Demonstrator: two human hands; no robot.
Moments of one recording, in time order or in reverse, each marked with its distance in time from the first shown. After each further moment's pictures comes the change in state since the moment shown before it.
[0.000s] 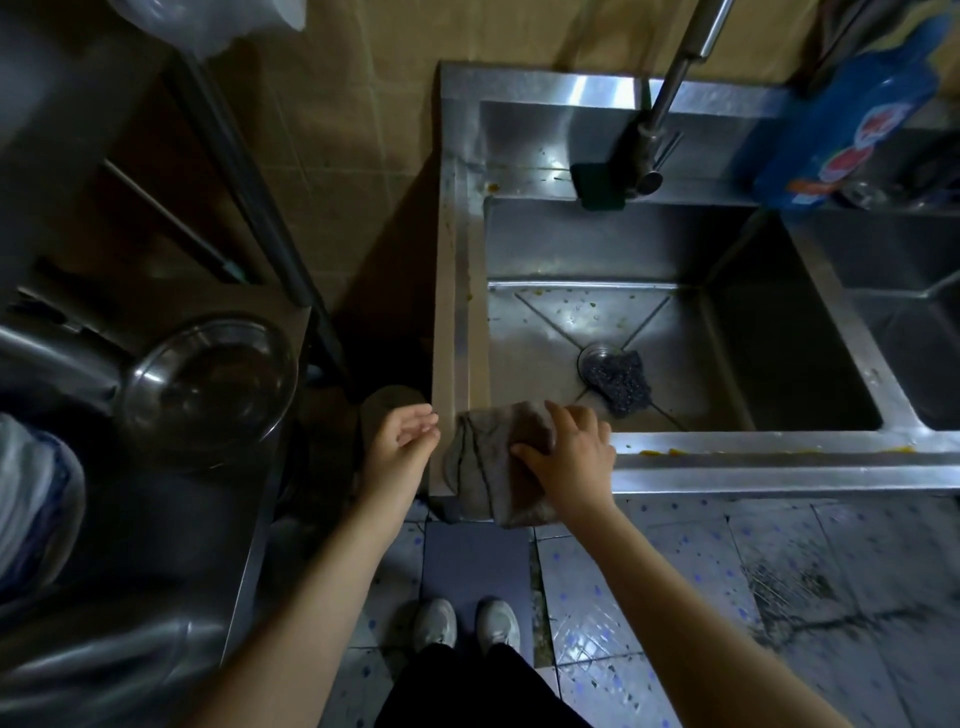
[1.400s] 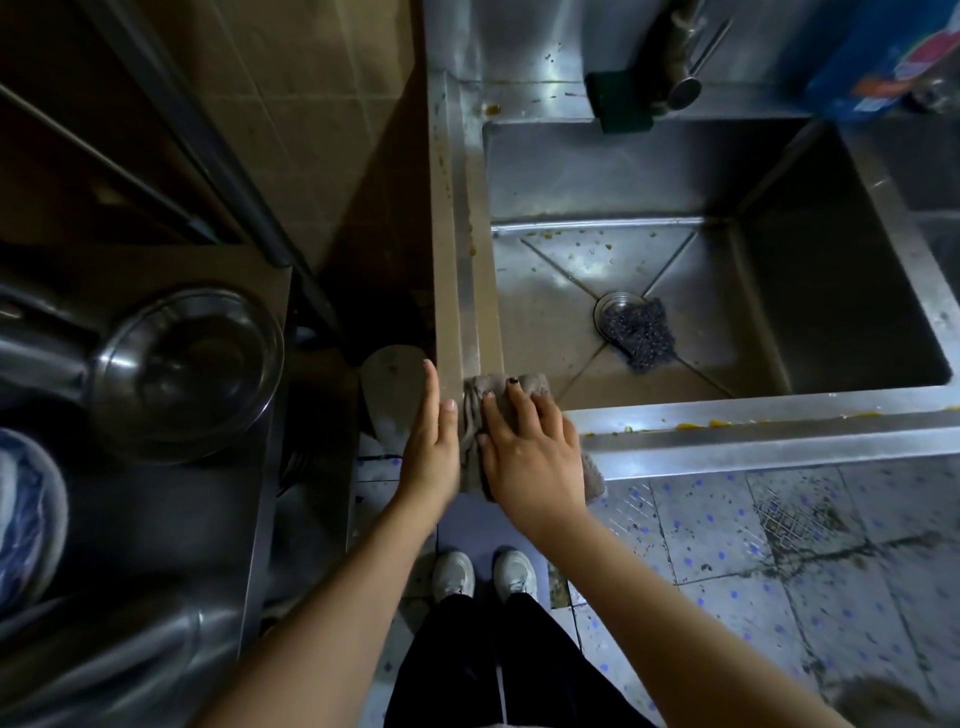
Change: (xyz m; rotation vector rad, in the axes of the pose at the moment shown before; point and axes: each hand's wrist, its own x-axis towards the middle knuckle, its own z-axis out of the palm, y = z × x) left_hand 0.040 -0.054 0.025 0.242 -0.086 0.030; right_hand -0.006 -0.033 0.054 -0.292 -0.008 -0.244
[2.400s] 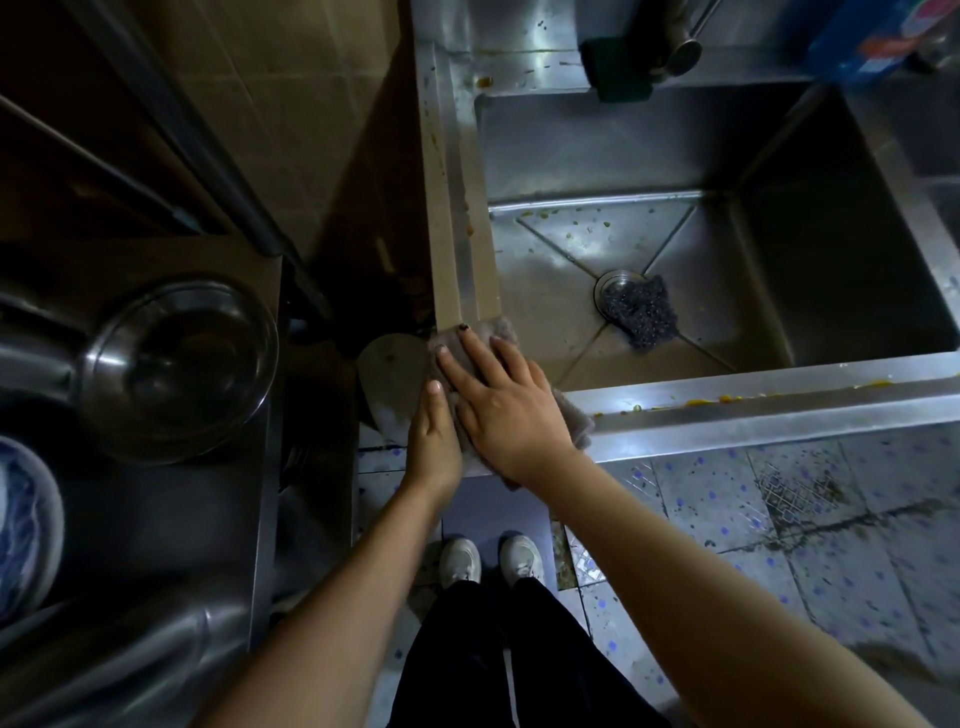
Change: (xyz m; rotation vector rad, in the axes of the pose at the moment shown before) left_hand -0.001 -0.003 0.002 -0.334 0.032 -0.128; right_hand 0.033 -0.010 -0.002 0.048 -0.061 -0.234
